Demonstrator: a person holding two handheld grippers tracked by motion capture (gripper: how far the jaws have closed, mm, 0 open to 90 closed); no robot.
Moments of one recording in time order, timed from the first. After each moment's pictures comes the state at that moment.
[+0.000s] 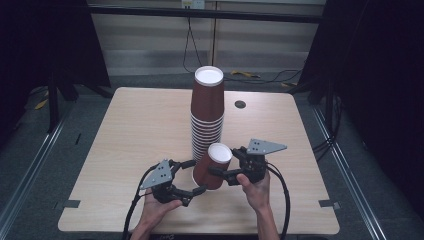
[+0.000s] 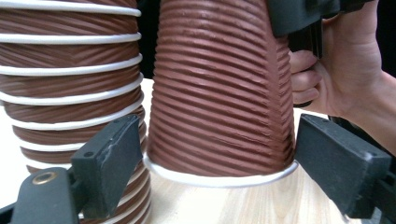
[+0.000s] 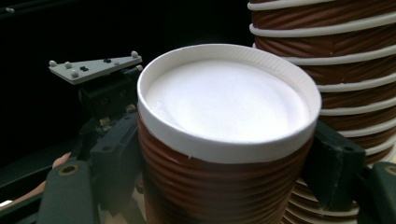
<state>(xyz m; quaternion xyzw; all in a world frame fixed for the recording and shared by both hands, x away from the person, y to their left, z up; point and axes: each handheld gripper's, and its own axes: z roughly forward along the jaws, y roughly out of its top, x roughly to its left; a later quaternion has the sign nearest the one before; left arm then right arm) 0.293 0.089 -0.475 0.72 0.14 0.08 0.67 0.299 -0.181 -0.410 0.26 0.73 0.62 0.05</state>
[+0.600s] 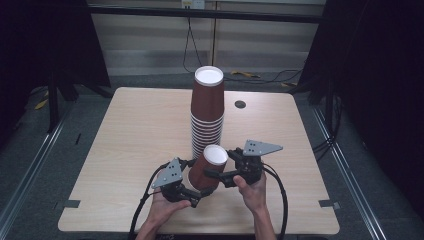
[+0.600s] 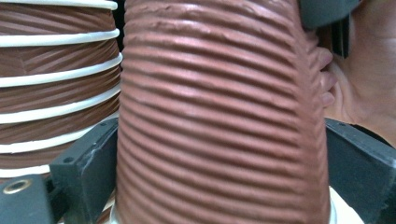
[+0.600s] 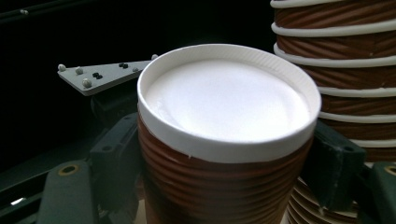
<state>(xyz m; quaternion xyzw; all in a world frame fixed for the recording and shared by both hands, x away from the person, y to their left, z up) 0.296 0.067 -0.474 0.73 0.13 0.08 0.66 0.297 -0.171 -0.411 0.25 0.73 0.63 0.04</state>
